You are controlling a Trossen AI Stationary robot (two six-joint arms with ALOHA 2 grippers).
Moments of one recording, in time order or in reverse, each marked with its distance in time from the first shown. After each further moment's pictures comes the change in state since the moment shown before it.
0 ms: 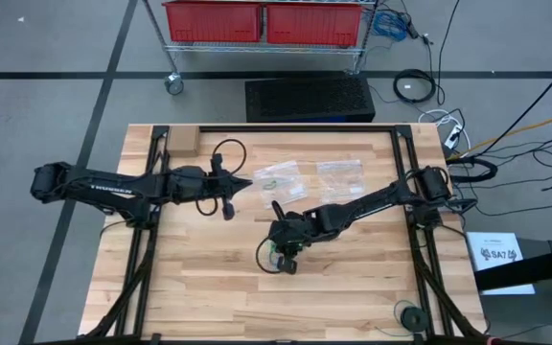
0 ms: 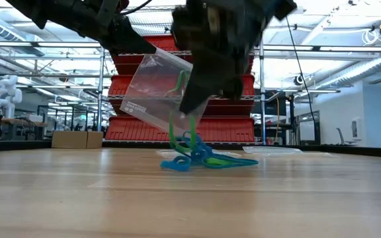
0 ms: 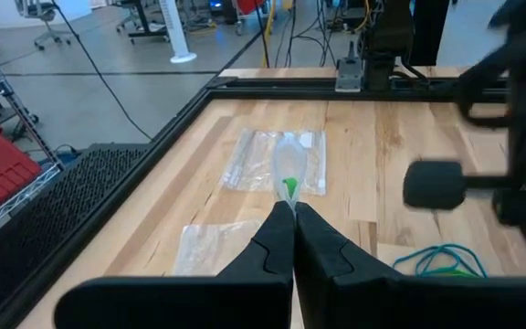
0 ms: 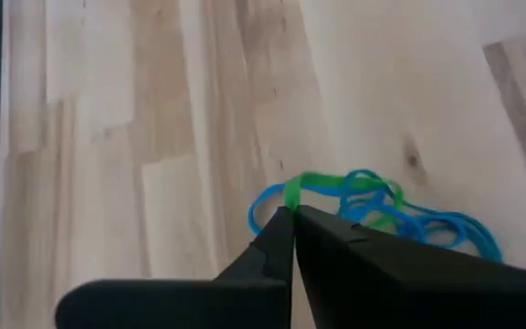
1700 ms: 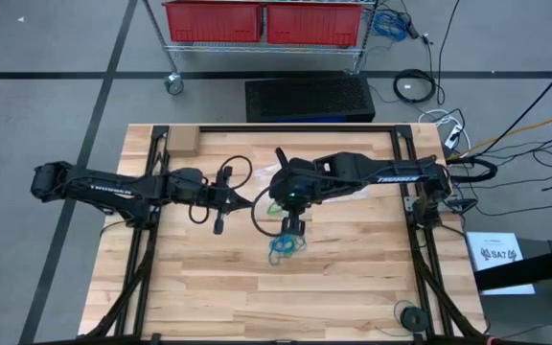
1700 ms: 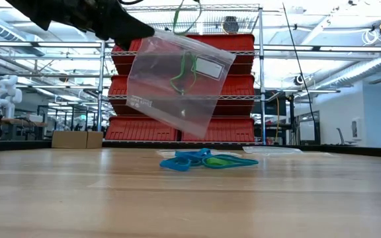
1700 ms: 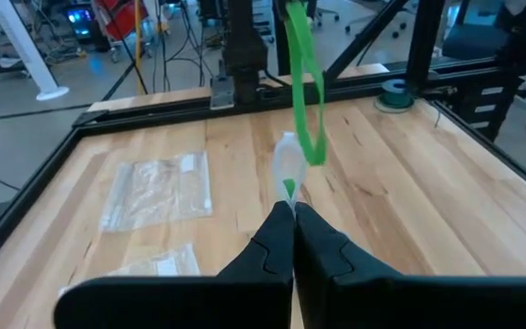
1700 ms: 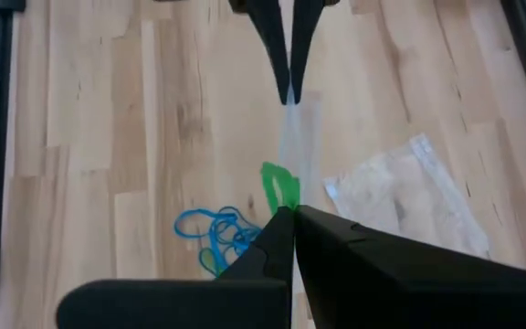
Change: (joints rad) left arm -0.026 0.000 0.000 0.018 0.332 0.087; right arm -0.101 -0.025 0.763 -0.804 0.163 -0.260
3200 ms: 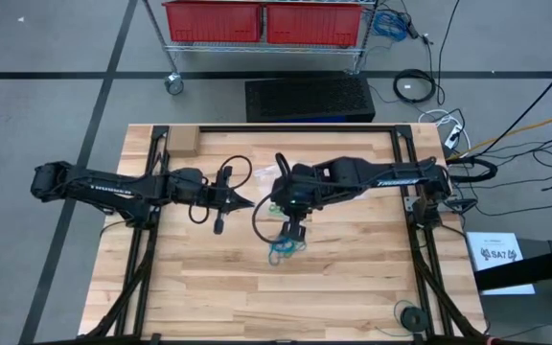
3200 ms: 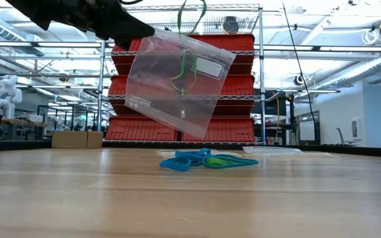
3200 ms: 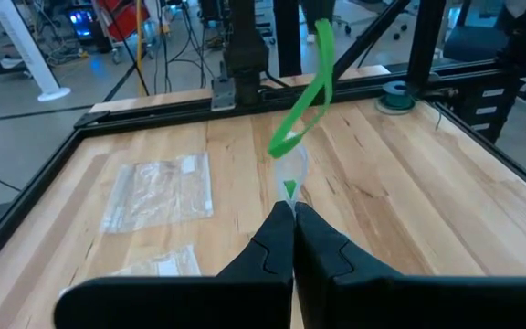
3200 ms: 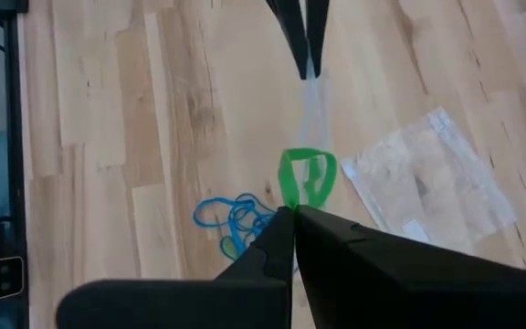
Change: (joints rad) left arm 0.000 0.000 0.000 0.003 -0.002 -0.002; right arm 0.035 0.009 0.000 -0.032 -0.004 0.106
